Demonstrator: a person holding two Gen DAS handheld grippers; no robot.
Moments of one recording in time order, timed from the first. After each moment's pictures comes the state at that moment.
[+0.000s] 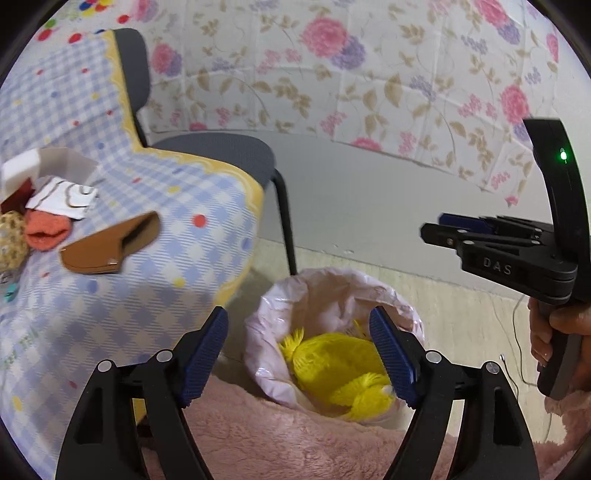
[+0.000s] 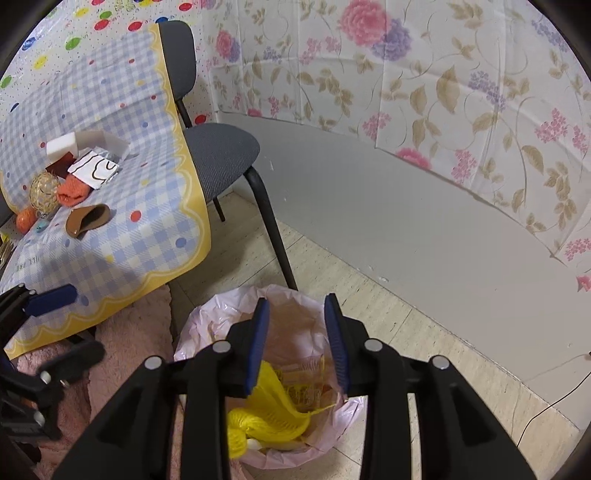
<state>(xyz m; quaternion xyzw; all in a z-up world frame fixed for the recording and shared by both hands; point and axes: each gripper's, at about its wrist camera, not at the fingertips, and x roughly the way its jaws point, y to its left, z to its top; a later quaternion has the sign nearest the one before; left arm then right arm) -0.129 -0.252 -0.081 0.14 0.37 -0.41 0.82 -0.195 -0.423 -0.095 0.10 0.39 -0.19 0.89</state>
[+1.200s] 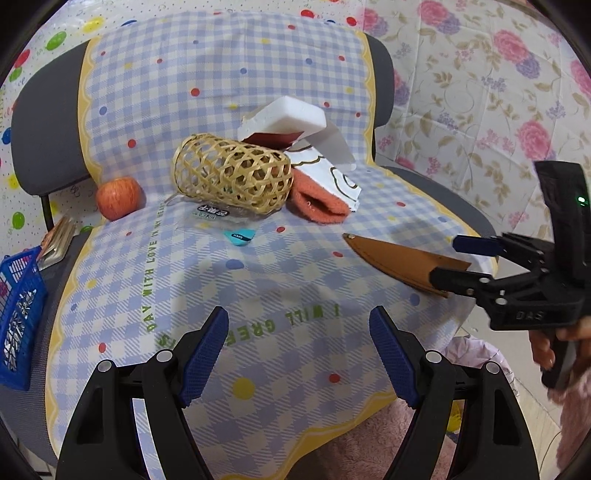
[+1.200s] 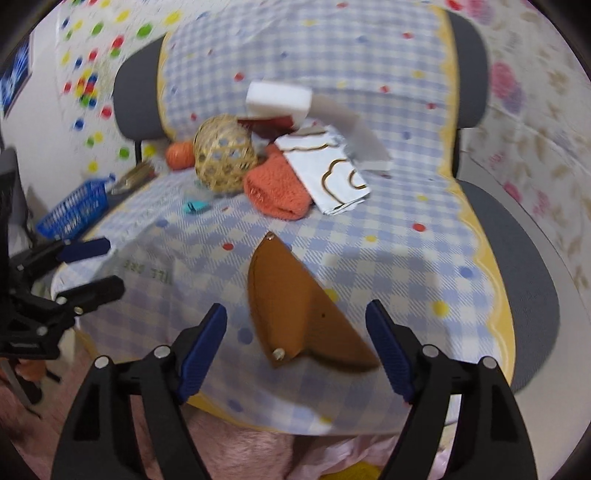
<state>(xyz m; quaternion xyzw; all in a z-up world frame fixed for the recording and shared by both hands) -0.027 -0.068 -0.060 0.02 0.37 -0.15 0.92 0.021 -0.263 -0.084 -0.07 0.41 0.20 0.89</state>
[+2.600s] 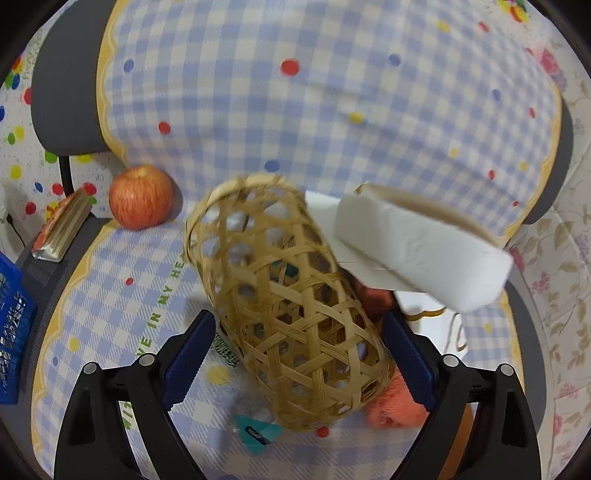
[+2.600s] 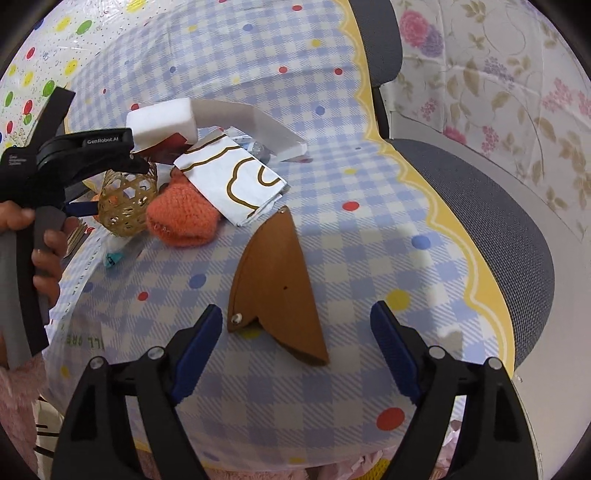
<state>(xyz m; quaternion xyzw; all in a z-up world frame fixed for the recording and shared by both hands) 0.176 -0.063 -0.041 -0.13 0.45 0.06 0.88 0.048 -0.297 -0.094 0.06 0.42 0.06 0.91</state>
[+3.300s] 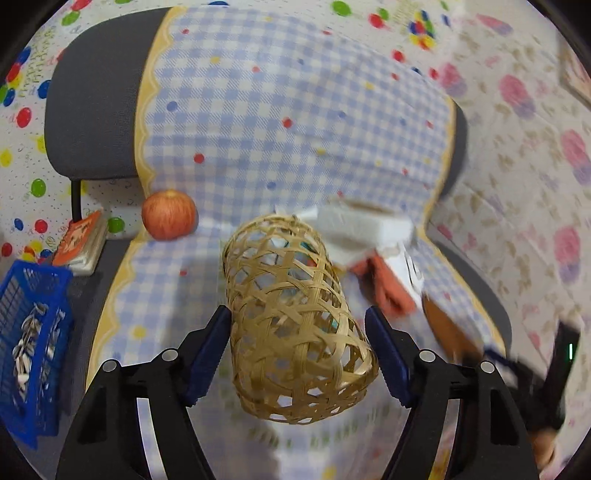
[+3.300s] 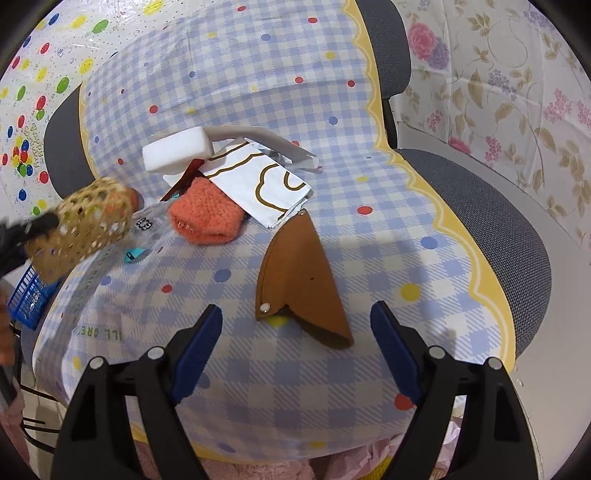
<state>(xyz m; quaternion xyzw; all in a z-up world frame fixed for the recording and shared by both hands) 0.037 0.013 -0.020 -0.09 0.36 -0.10 0.92 0.028 -0.283 -0.082 0.05 0.40 0.07 0.91</state>
